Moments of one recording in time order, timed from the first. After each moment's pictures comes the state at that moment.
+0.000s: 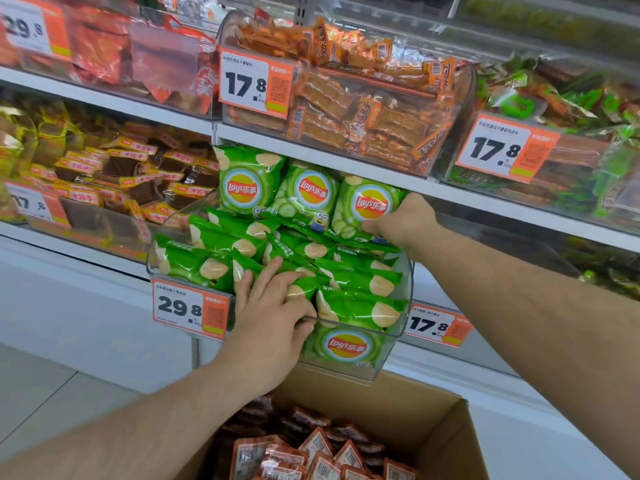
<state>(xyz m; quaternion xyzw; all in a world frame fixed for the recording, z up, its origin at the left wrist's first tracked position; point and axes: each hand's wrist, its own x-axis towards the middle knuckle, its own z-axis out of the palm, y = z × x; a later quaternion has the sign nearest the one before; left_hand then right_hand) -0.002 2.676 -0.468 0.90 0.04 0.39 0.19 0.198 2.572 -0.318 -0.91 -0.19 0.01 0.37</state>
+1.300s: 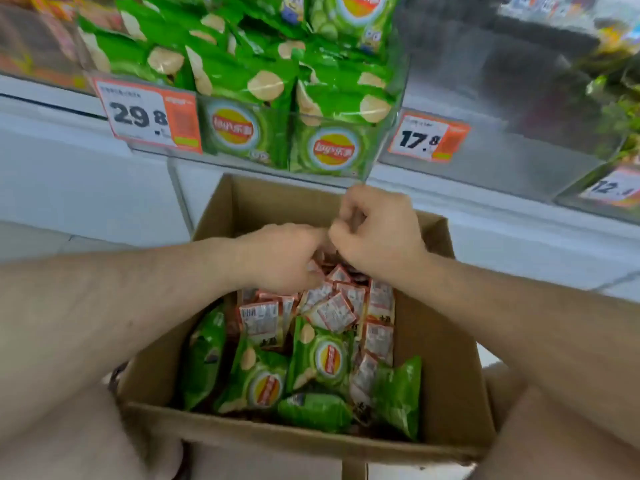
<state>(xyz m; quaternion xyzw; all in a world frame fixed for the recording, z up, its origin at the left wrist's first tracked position) -0.049 2.602 -0.499 0.97 -0.07 -0.11 0.20 0.034 2.461 -0.491 -0.82 -0.44 -0.15 0.34</state>
